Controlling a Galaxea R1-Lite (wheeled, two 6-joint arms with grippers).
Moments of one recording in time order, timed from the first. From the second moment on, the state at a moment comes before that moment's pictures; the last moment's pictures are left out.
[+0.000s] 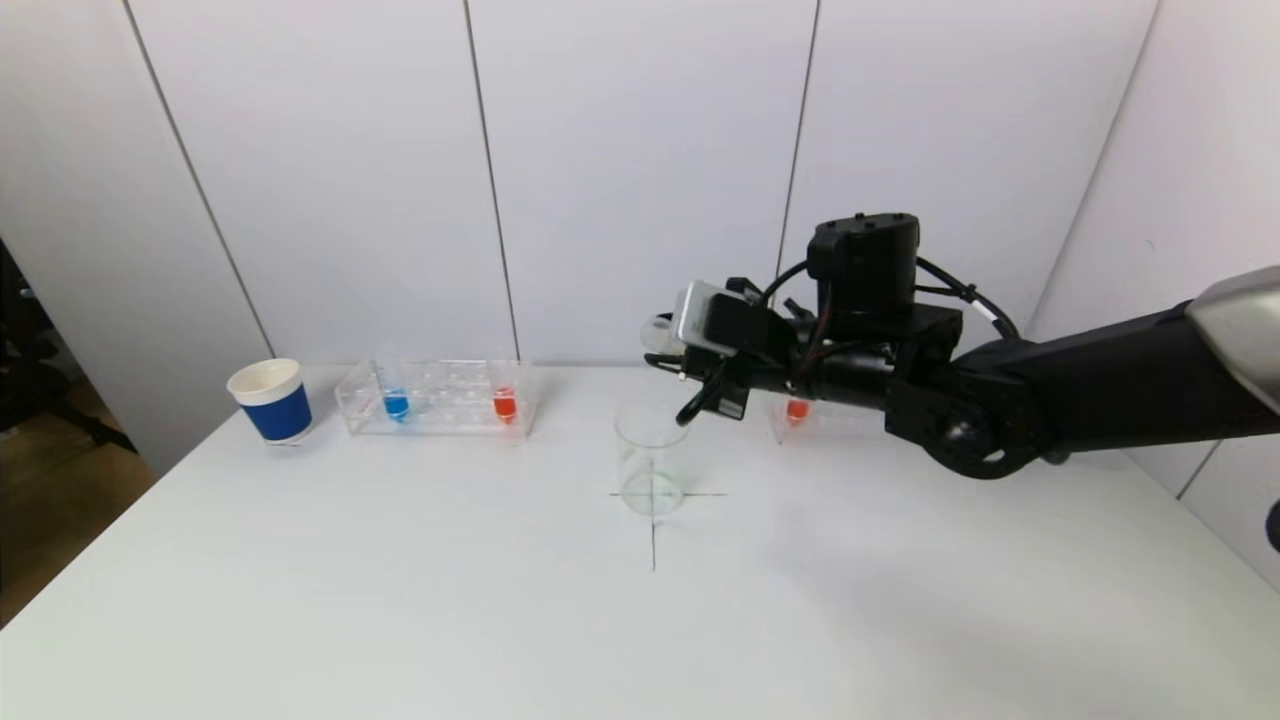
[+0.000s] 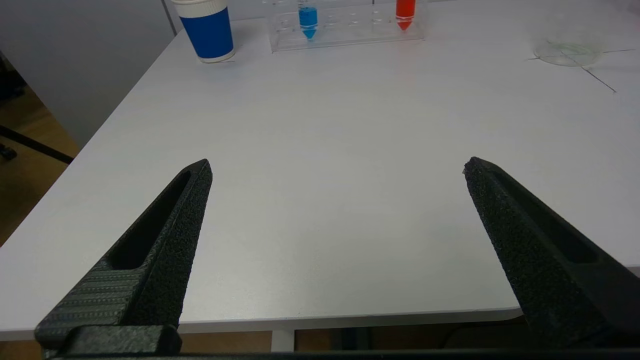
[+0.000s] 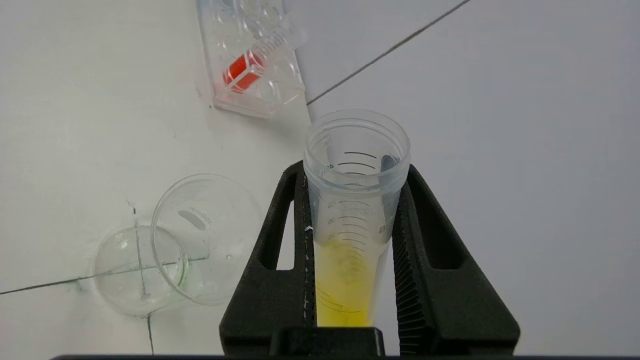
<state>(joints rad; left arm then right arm) -0.01 0.00 -0.04 0.09 -0.01 0.06 0.55 2.04 -1.27 -0.55 0.38 -0.93</state>
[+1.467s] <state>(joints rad) -0.01 0.00 -0.04 0.09 -0.01 0.06 0.44 2.18 -1.31 -0.63 0.49 -1.27</state>
